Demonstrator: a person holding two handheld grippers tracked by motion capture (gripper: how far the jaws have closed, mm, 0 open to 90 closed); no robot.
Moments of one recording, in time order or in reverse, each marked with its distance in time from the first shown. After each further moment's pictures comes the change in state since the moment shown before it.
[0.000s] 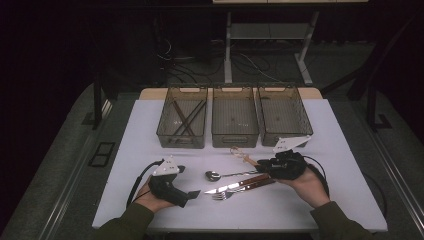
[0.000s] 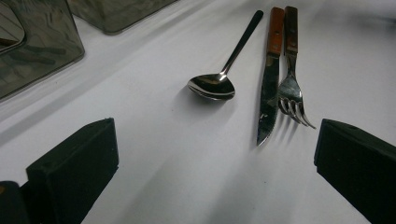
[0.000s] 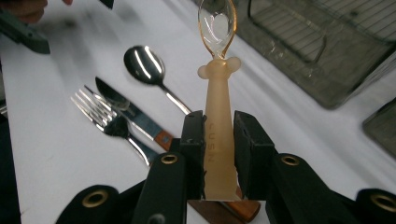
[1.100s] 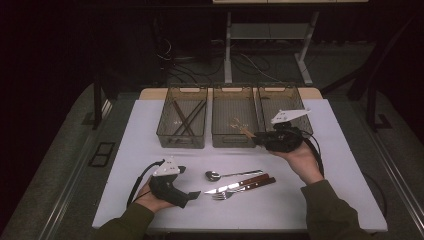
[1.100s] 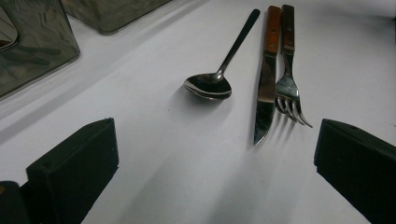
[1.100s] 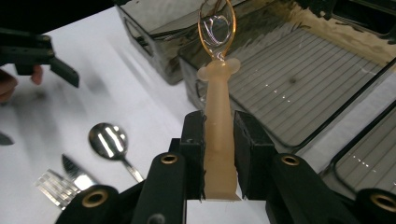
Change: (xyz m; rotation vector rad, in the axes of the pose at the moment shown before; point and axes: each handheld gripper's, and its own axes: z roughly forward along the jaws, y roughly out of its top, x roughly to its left) left arm 0.000 0.000 0.001 0.002 -0.008 0.014; right arm -0.031 0.057 -0.004 -0.098 -0.072 0.041
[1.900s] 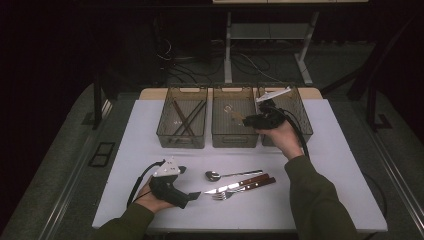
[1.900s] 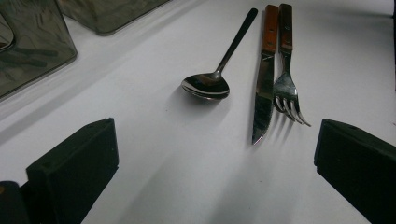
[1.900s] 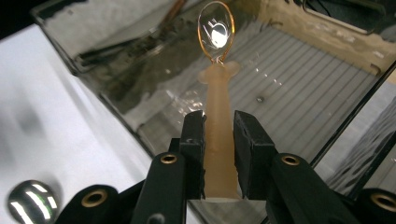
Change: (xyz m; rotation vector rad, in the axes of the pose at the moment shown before) left arm -0.002 0.000 0.001 -0.005 -0.006 -0.003; right arm -0.046 0.036 0.061 0.078 -0.052 0.084
